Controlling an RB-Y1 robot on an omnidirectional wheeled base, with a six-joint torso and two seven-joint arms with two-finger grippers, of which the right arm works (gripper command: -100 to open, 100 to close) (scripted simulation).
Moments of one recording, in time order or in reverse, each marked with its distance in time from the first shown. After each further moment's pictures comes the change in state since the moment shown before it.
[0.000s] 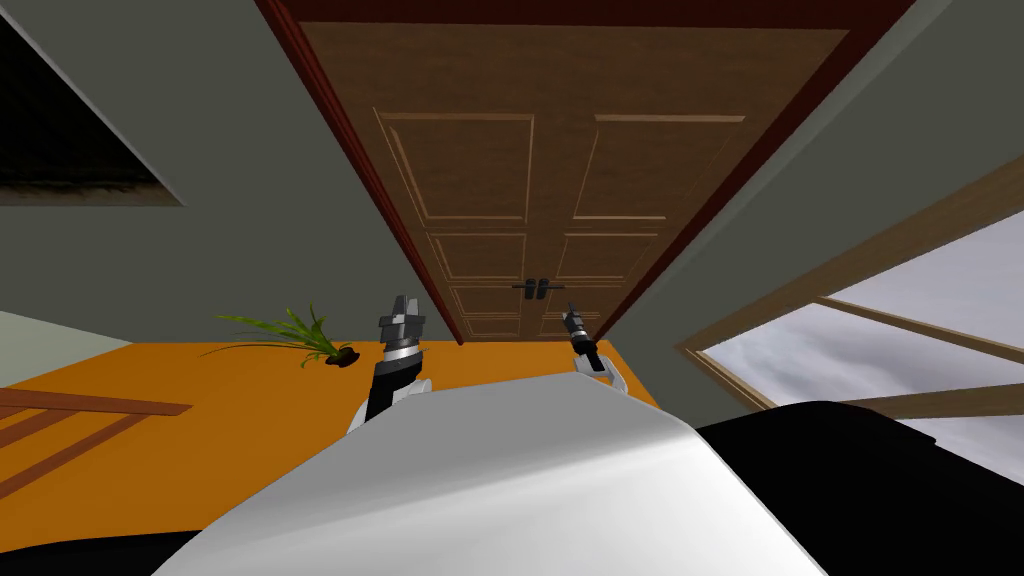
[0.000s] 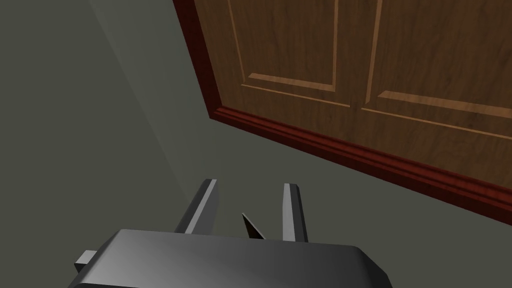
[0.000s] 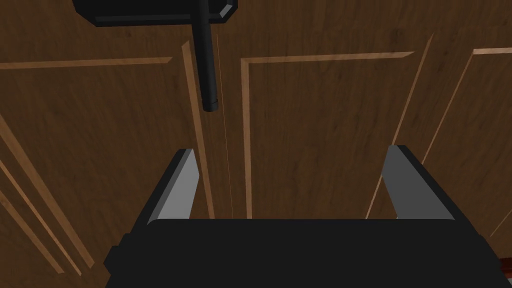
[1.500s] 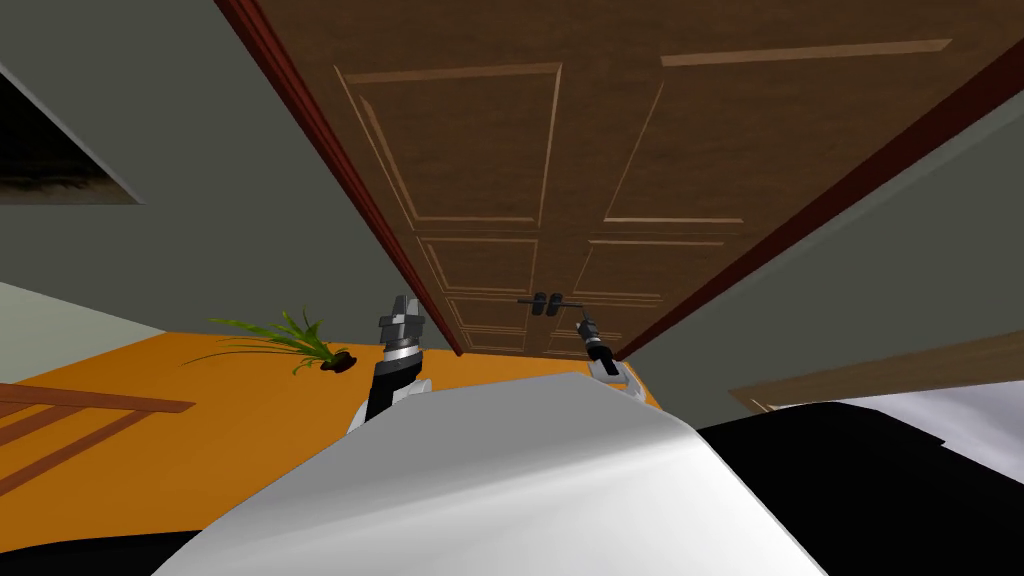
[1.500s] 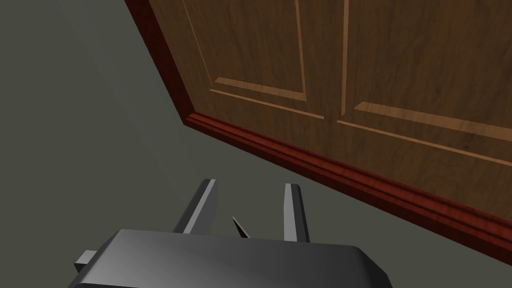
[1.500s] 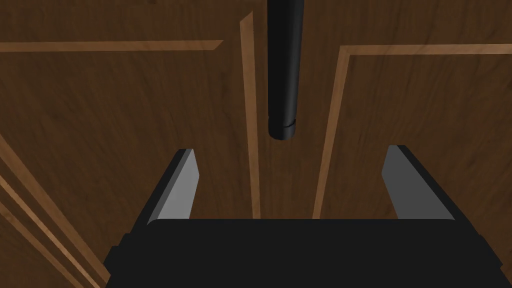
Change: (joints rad) arm -0.031 -0.098 -0.101 0.230 -0.002 0.001 -0.123
